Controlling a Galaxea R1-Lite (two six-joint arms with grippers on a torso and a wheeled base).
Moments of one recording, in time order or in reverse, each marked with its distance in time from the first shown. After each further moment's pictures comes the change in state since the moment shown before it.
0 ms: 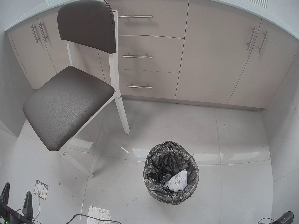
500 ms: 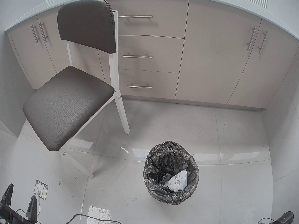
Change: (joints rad) left arm -0.002 0.001 0.000 0.021 -0.076 0.028; right arm 0.000 0.001 0.034 -0.006 -0.003 0.056
